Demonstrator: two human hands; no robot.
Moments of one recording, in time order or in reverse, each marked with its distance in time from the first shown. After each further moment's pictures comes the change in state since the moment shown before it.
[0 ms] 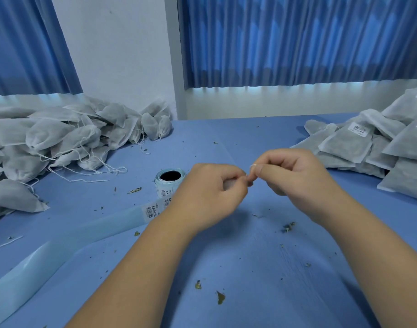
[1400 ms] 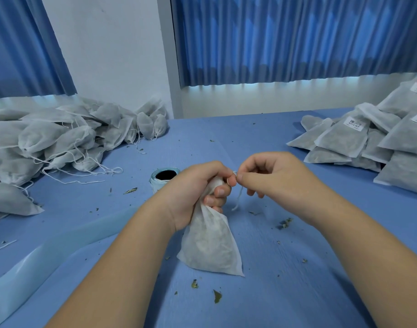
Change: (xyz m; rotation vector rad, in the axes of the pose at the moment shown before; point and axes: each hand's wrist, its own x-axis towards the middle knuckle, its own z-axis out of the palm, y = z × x) left_hand 0.012 -0.006 -0.015 -0.797 -0.384 -0.549; right_hand 0.003 0.004 0.010 -0.083 -0.023 0.209
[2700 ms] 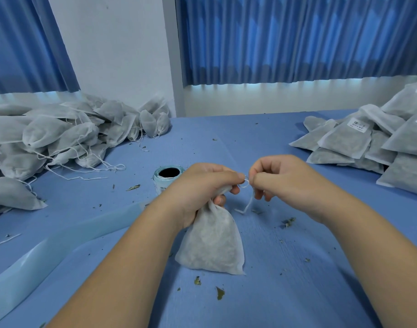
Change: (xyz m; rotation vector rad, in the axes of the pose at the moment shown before) left_hand -0.001 -0.003 0.006 0.218 0.205 0.101; right_hand 0.002 0.008 -0.008 -0.074 -0.088 0.072
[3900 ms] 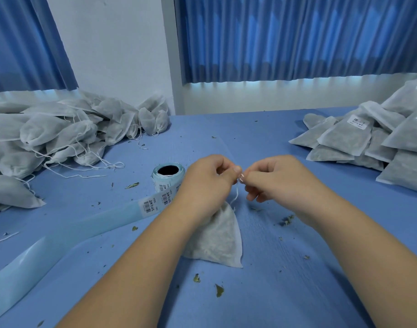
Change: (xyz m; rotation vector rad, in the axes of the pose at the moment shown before) left_hand 0.004 -0.007 0.016 0.368 0.304 0.231; right_hand 0.005 0.002 0.014 0.060 0.124 0.106
